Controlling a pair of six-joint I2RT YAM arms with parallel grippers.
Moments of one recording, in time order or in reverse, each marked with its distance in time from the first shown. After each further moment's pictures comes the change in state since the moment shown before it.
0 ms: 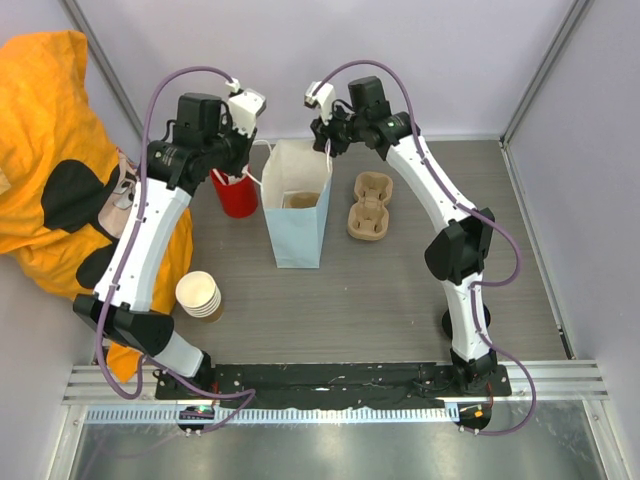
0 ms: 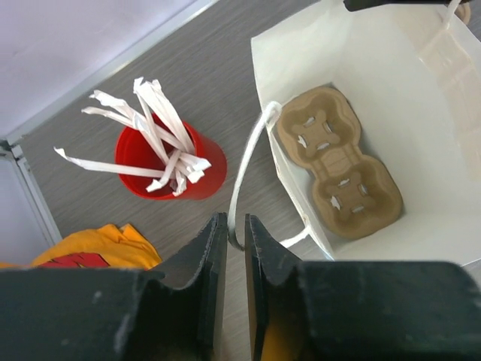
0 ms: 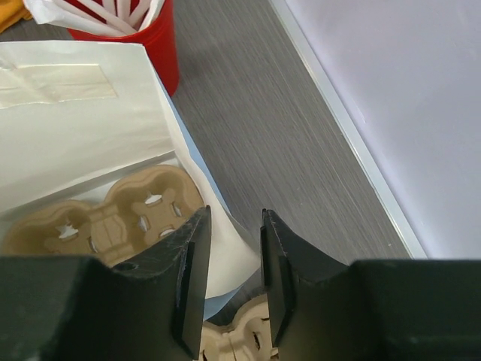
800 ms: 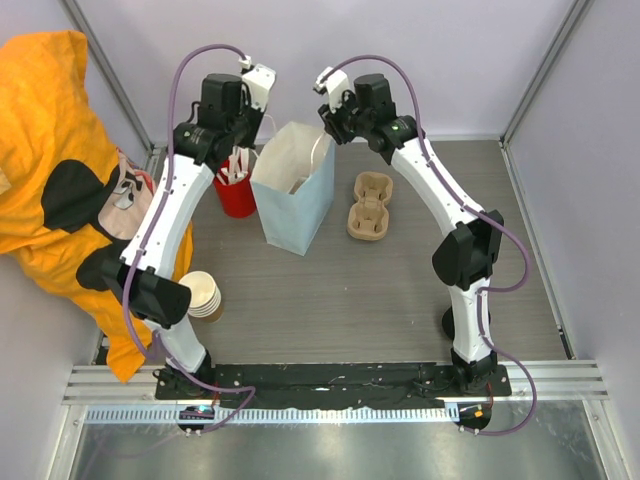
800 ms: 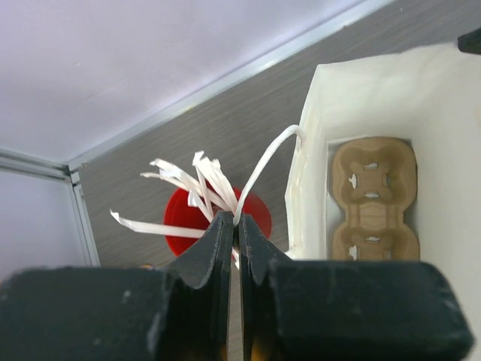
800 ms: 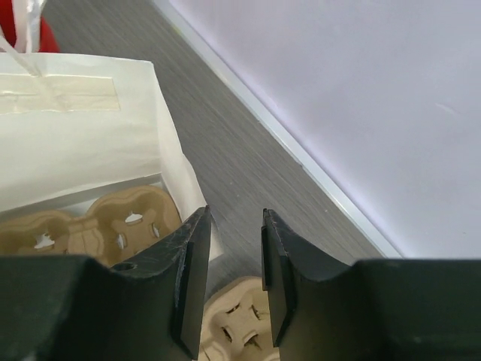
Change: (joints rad) left arm -0.022 0.192 0.123 0.186 -0.177 0.001; right arm 0.000 -0.087 -0.138 0.192 0.270 0.101
